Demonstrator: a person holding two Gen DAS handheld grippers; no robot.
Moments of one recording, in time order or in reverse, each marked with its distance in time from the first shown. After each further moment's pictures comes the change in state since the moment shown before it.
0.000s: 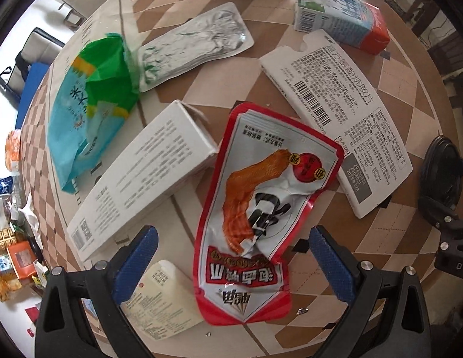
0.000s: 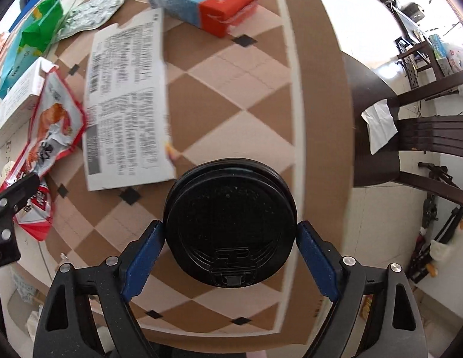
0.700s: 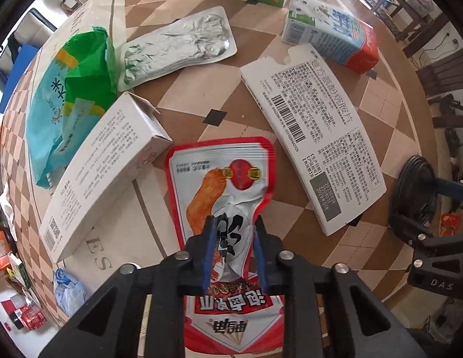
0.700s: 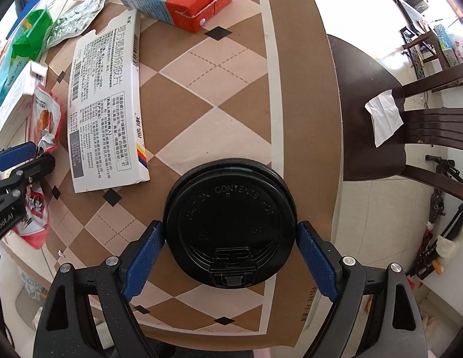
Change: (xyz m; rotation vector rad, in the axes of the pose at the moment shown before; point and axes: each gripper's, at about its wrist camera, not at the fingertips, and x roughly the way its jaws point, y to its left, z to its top) left arm -0.012 0.000 -0.001 -0.082 -0.011 -0.133; right arm 0.001 -0.021 0.003 -0.006 0.019 0.051
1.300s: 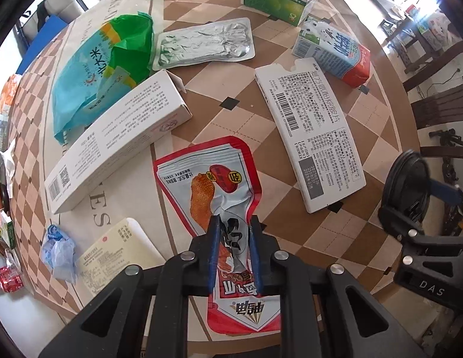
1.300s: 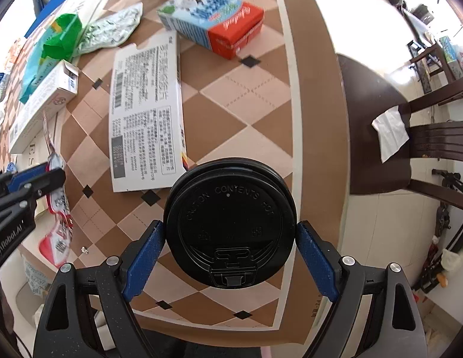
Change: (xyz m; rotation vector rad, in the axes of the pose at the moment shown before) left arm -0.062 0.002 -0.069 -0.150 -0.054 -0.014; right arm -0.049 0.034 -0.007 -0.048 -0.121 0.001
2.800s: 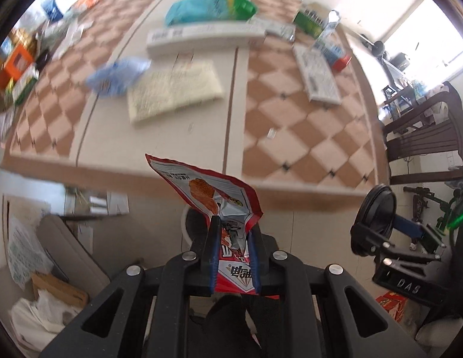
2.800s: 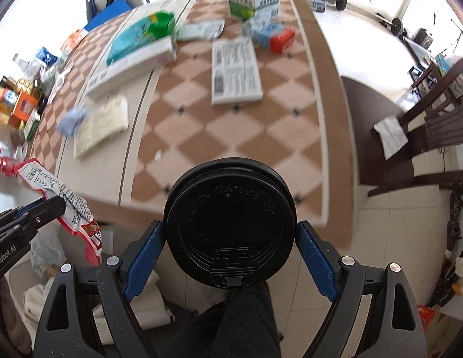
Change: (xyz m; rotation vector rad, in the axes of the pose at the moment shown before) left arm -0.045 0.066 -0.244 -0.330 -0.157 -0.153; right arm -0.068 0.070 -0.195 -0.048 -0.151 0.114
